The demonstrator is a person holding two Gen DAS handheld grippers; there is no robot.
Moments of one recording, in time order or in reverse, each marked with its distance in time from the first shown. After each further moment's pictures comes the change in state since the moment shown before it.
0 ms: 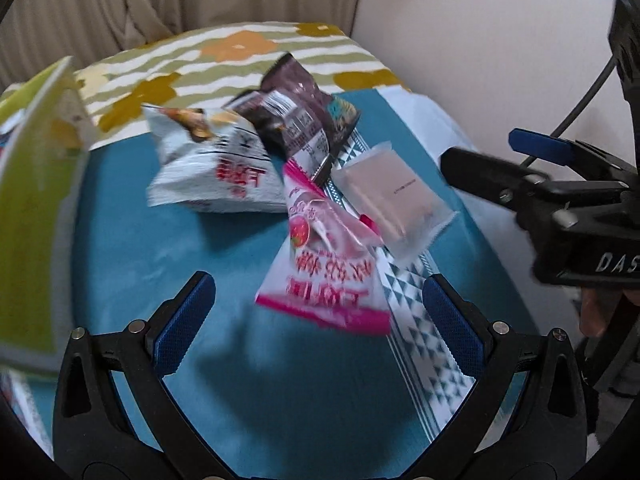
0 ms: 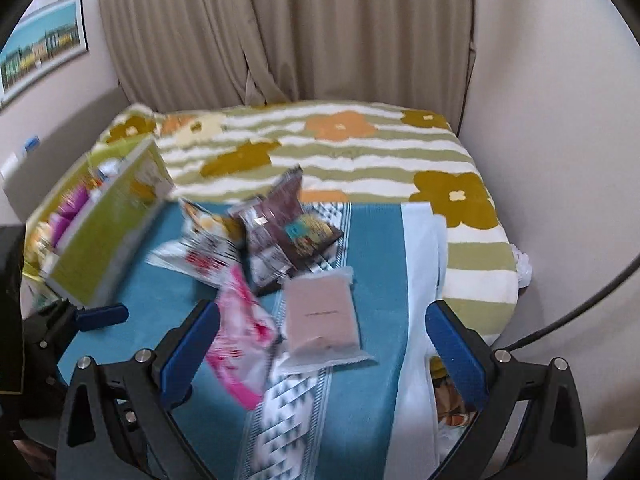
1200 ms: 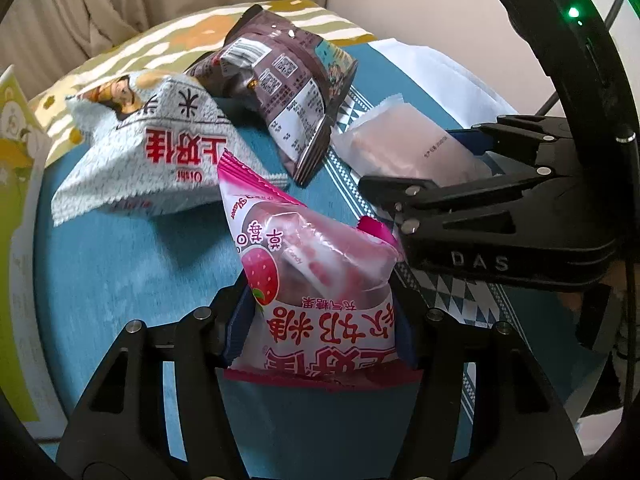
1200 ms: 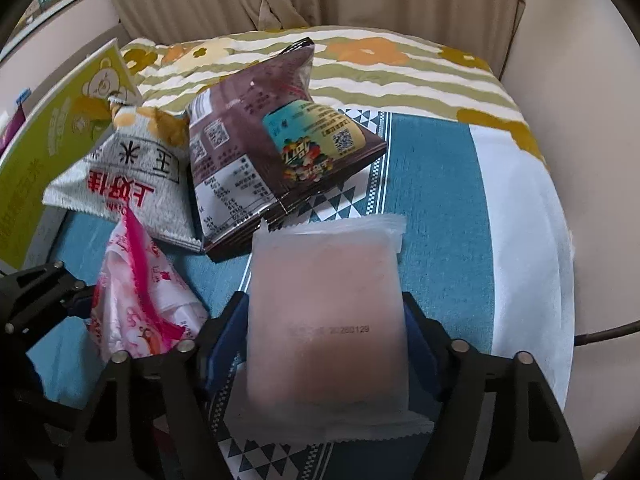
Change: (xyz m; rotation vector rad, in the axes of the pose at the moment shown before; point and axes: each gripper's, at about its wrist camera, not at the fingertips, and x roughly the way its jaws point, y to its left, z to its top) left arm 0.054 0.005 0.001 0.113 0.077 -0.015; right arm 0.110 0.006 -0.016 -0.092 0.211 0.037
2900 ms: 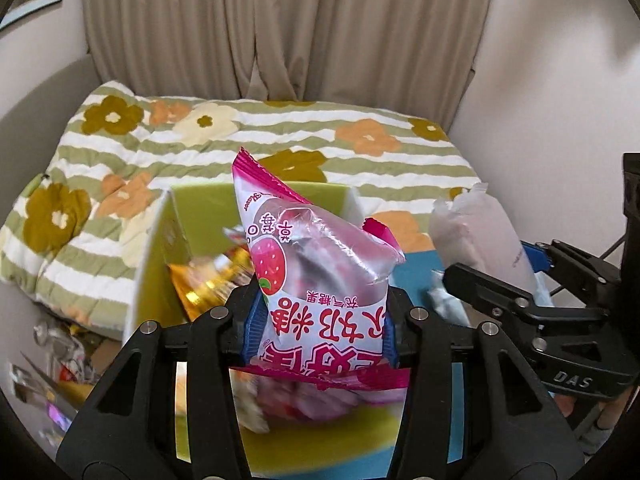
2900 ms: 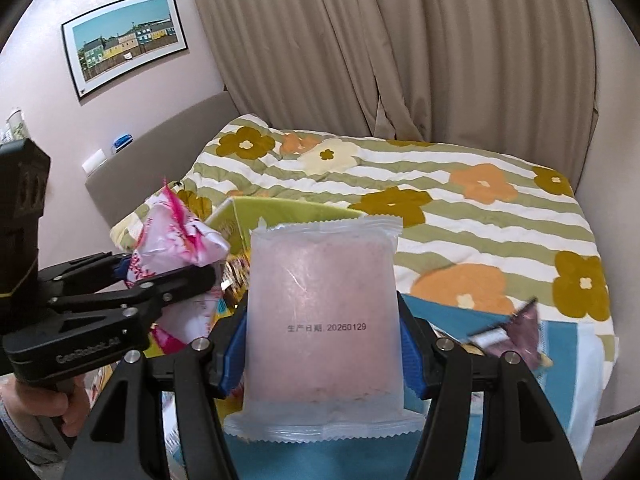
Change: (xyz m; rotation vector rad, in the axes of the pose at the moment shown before) left arm -0.274 0.286 0.021 -0.325 -0.278 0.185; right arm -0.149 0.237 0.142 -0.069 -0.298 0.258
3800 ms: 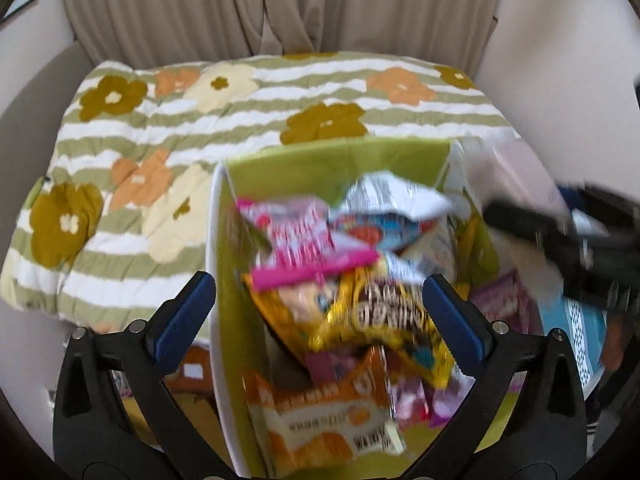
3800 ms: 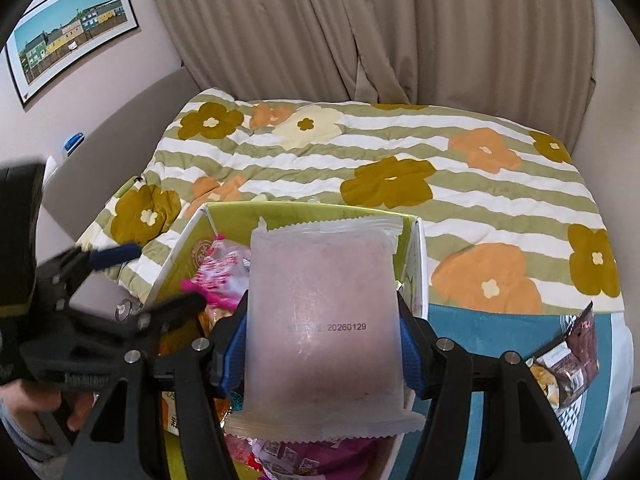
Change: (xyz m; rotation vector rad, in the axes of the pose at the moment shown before) left arm 0.070 0.088 0.001 0.080 0.180 0.057; right arm 0.109 0.039 0.046 0.086 0.142 -0.086
